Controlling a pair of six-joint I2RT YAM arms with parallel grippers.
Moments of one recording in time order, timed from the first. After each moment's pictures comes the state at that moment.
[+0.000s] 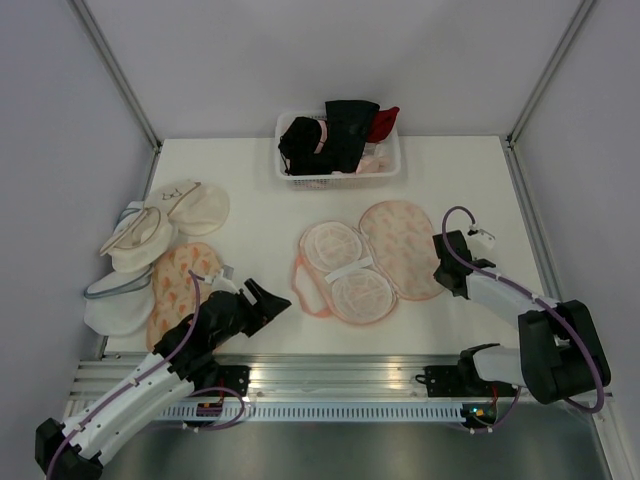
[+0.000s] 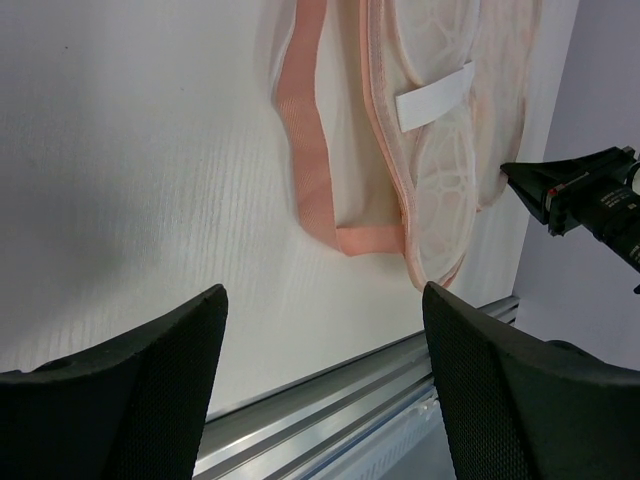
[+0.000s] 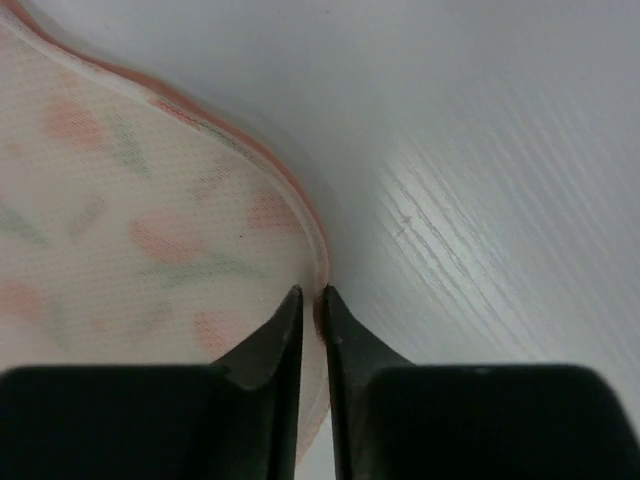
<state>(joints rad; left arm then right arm) -0.72 0.35 0.16 -0.37 -0.07 -1.20 0.24 1.28 0.52 -0.30 0.47 0.82</state>
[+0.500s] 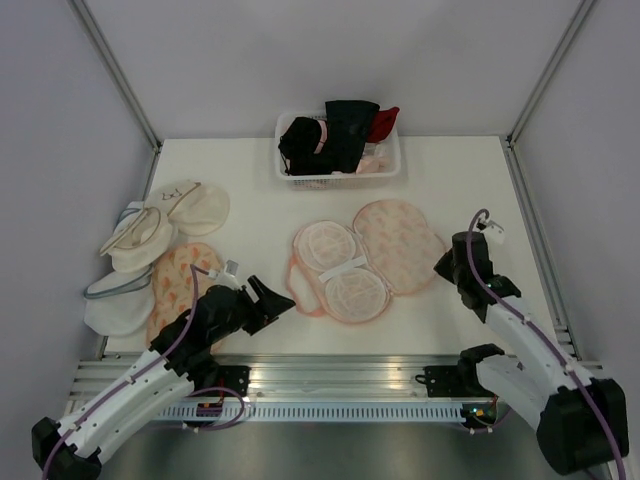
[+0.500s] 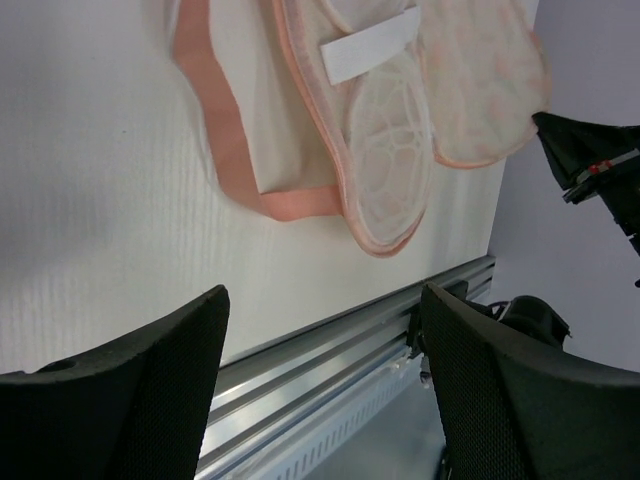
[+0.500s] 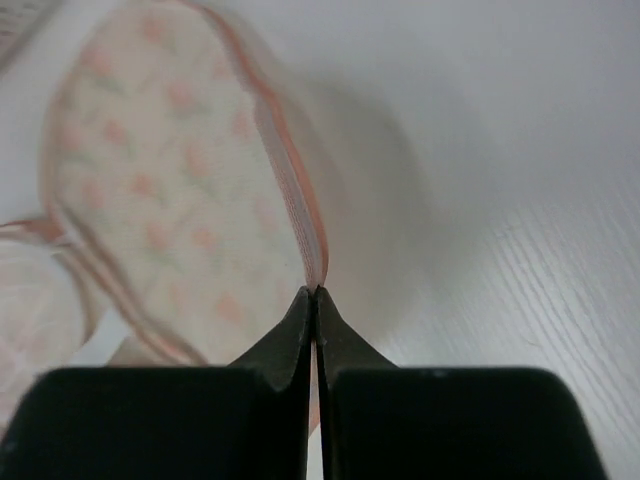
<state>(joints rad) -0.72 0.39 0.24 -0.39 0.02 -1.19 0.24 0.96 0.49 -0.30 0.31 0.76</state>
